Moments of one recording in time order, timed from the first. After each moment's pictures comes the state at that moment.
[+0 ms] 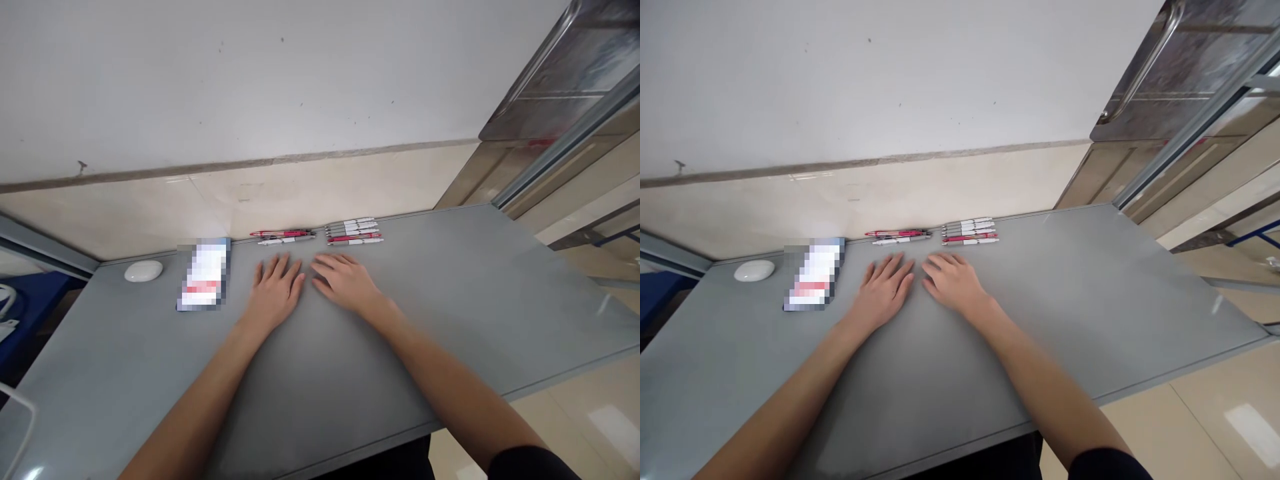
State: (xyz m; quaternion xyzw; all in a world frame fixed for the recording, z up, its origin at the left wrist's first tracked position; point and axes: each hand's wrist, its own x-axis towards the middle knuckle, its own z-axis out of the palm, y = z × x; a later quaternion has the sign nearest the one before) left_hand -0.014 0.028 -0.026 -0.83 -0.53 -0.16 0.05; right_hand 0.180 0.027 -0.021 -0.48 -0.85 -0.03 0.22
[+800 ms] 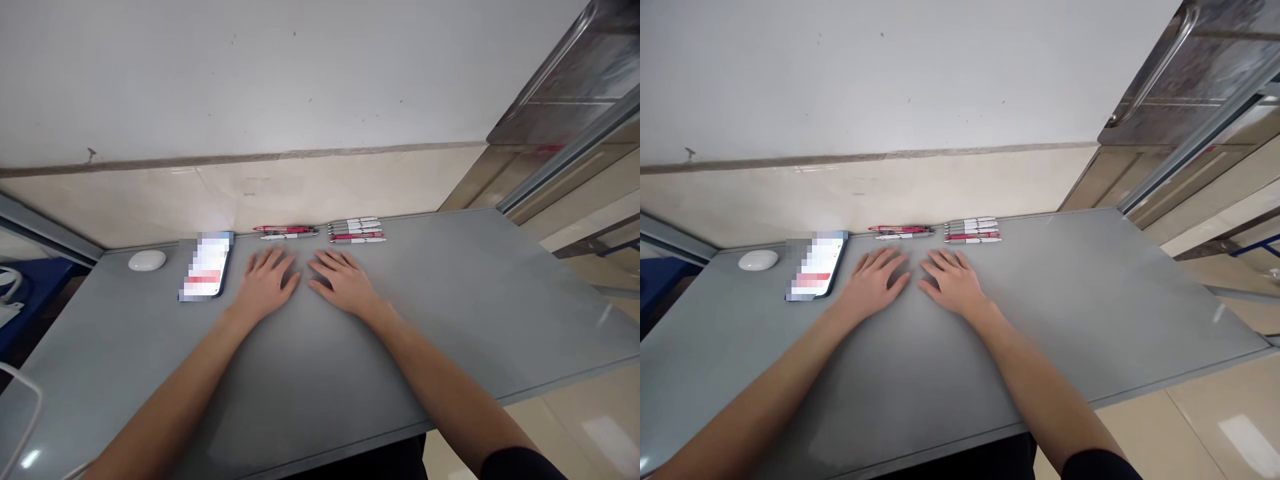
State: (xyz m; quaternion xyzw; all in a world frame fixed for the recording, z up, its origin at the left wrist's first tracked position) left_hand -0.031 0.034 -0.016 -0.83 -0.54 -0.14 0.05; right_hand 0.178 0.020 -0.033 -0.51 -0.84 0.02 0.21
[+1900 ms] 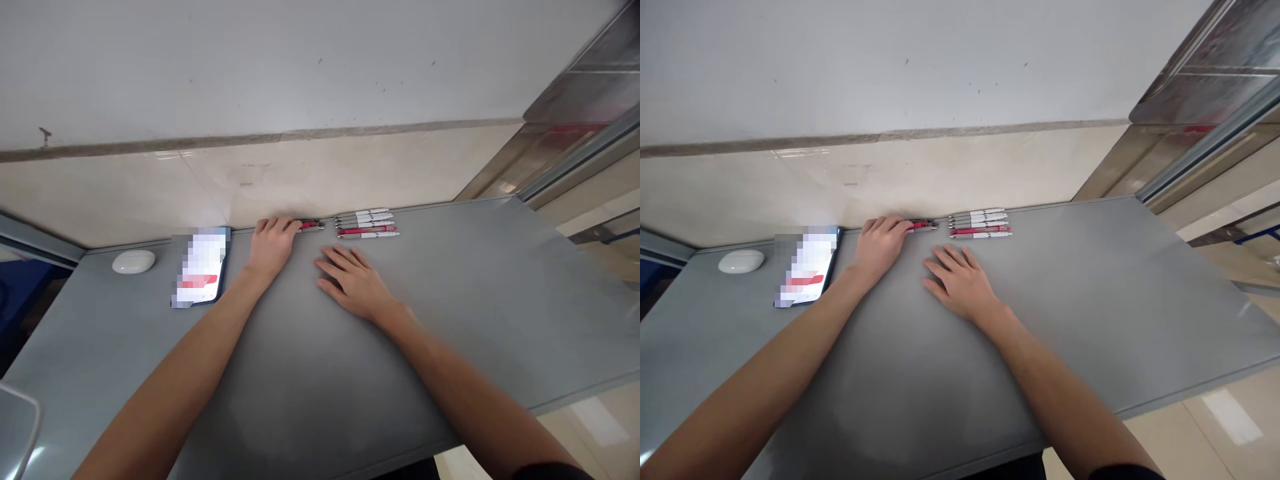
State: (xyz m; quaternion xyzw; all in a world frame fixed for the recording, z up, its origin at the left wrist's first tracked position) left_hand -0.026 0.126 -0.030 -0.85 -0.46 -0.21 0.15; right_hand 0.177 0.021 -0.032 -0.51 -0.84 0.02 0.18
